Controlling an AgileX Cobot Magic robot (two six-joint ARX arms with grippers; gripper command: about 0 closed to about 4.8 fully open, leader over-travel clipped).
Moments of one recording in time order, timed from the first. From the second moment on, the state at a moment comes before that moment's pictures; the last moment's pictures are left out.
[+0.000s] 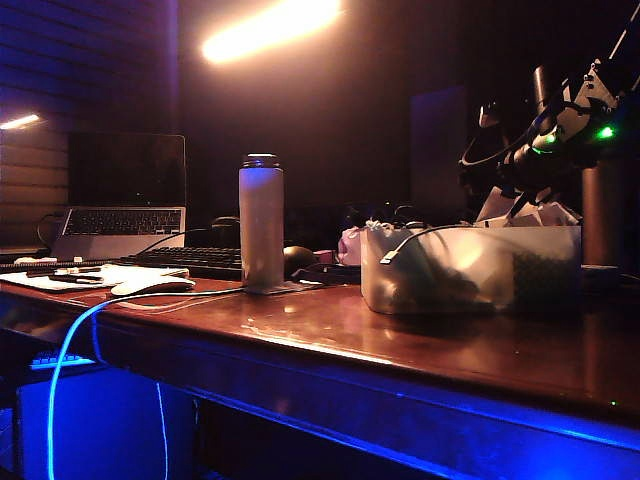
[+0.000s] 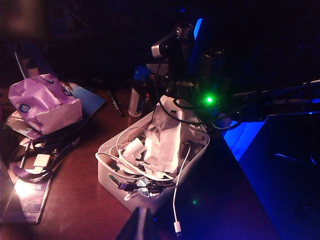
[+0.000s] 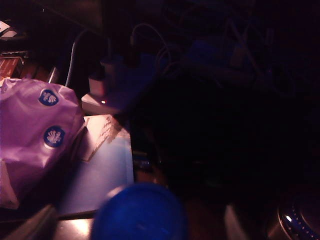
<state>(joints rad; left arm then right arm) -0.31 1.33 1.43 -0.43 0.63 0.05 0.04 2.11 1.49 0.49 -0.07 -0.10</state>
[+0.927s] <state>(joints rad) -0.31 1.33 1.43 -0.43 0.65 0.05 0.04 2.15 1.58 0.38 -0.07 -0.11</state>
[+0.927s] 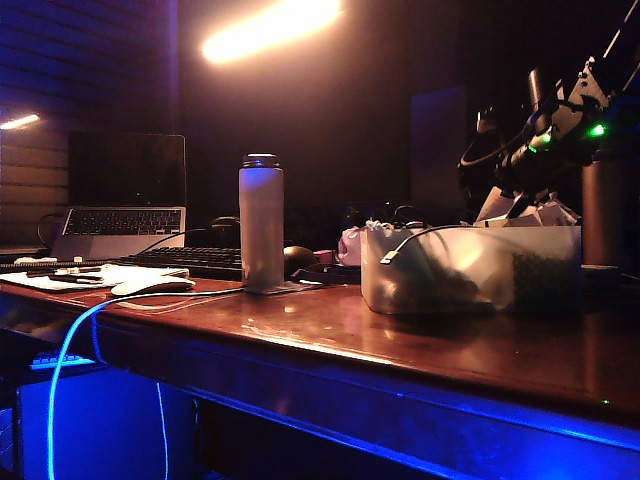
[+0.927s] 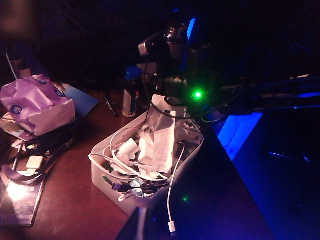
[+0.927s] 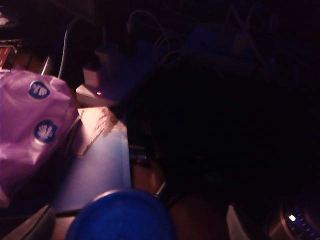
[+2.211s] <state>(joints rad) -0.31 1.33 1.43 -0.43 0.65 0.05 0.04 2.12 1.57 0.41 -0.07 -0.11</state>
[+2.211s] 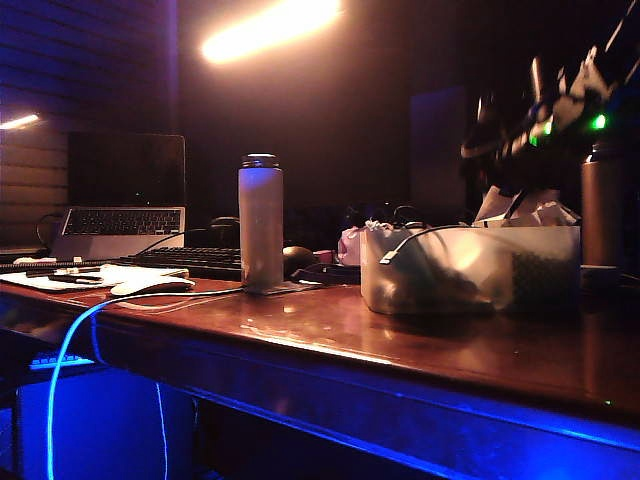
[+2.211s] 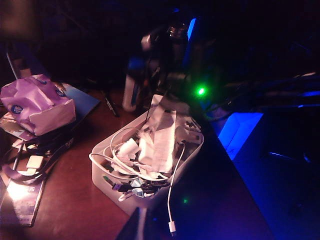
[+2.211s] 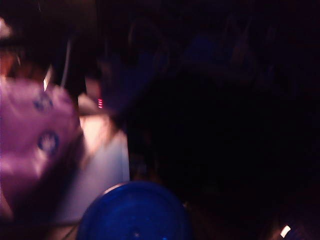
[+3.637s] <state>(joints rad) -0.31 1.33 1.43 -0.39 0.65 0.05 0.08 1.63 1.58 -0.13 -0.39 0.10</state>
